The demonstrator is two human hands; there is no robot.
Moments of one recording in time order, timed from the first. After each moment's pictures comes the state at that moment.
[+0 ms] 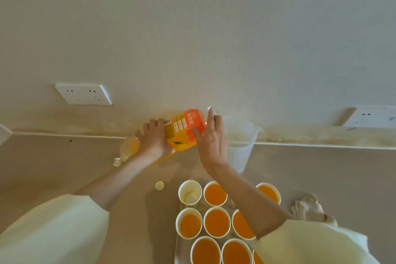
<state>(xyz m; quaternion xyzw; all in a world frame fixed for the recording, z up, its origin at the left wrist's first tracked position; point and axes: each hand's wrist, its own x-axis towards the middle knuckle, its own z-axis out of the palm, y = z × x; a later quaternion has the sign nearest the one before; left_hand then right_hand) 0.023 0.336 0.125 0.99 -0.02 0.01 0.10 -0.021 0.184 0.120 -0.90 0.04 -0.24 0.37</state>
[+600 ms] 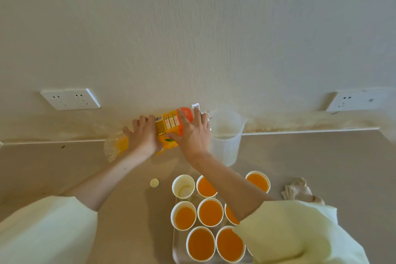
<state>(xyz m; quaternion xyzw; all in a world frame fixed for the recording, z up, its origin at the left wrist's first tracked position) 0.012 0.324 0.142 1.00 -0.02 0.02 0.01 -0.026 0.189 0.126 -0.94 0.03 -0.19 0.27</state>
